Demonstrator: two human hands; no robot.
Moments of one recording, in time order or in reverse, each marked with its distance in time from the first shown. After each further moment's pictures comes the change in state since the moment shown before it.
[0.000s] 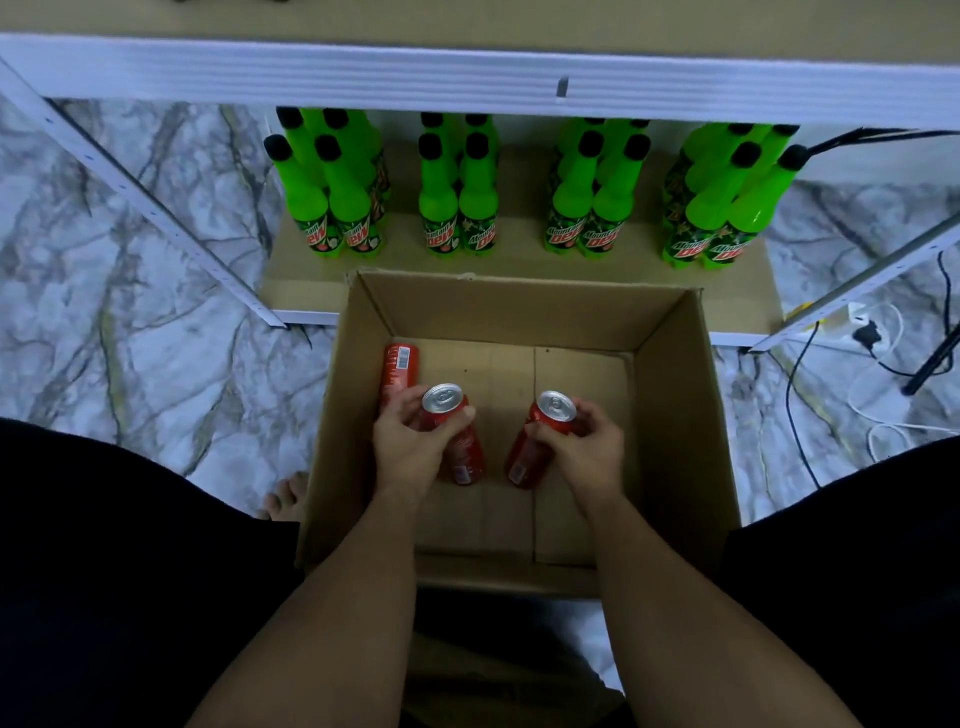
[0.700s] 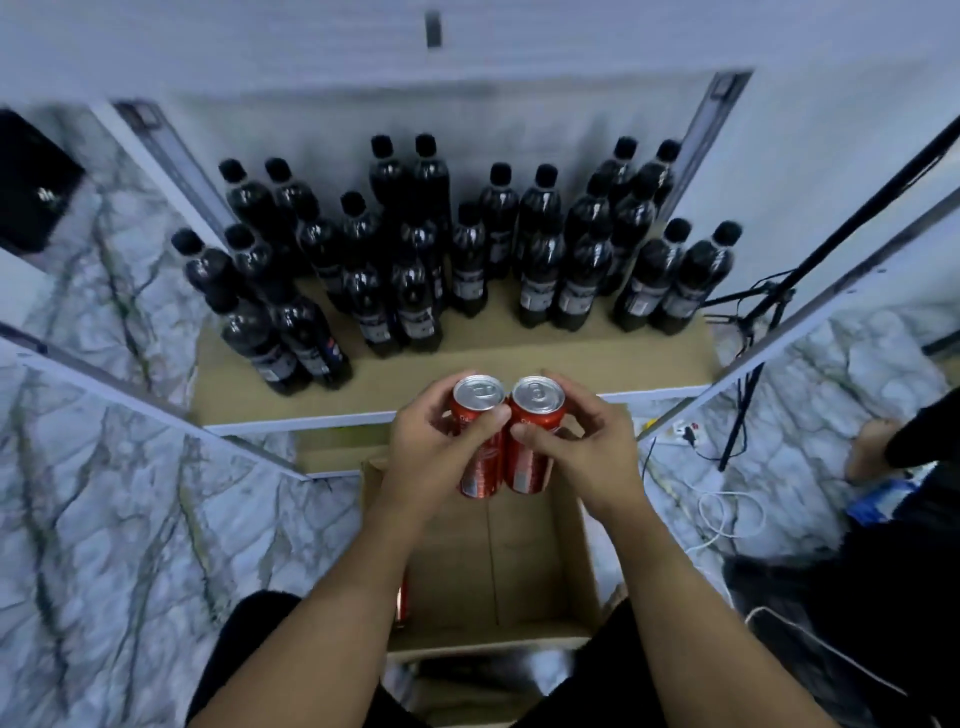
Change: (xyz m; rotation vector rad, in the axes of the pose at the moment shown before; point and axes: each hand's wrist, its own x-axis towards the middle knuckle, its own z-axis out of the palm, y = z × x) left_hand -0.149 0.474 0.039 0.001 -0.400 0.348; right_hand -0.156 -0.459 -0.113 0.172 -0.152 -0.343
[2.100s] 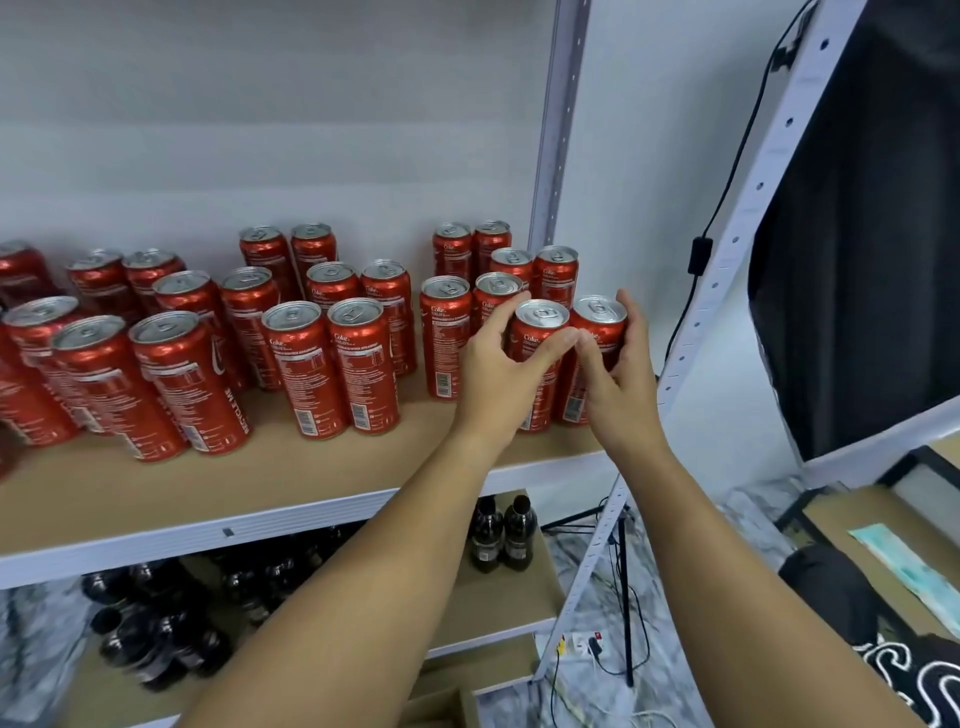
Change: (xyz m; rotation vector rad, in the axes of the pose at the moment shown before) left_hand 0.109 0.410 0.286 -0.042 -0.124 0.505; right_hand 0.106 -0.416 -0.198 -0.163 0.260 -0.564
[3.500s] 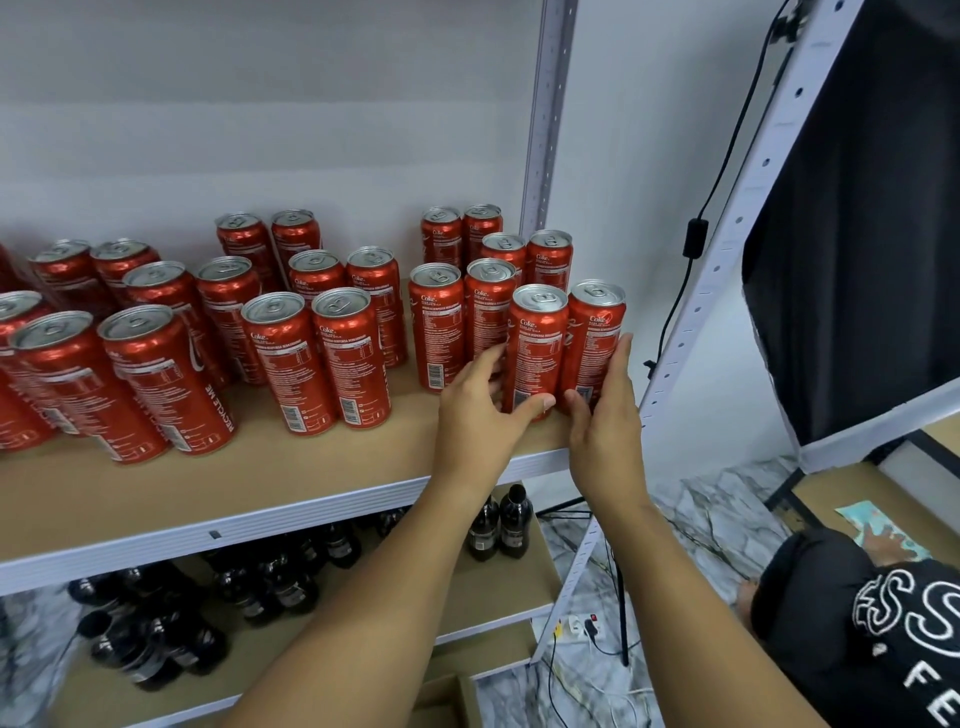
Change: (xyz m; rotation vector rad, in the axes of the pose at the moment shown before) left_hand -0.032 -0.048 -0.016 0.316 -0.009 0.025; right_hand -0.038 0.049 0.006 -0.429 0.059 0.010
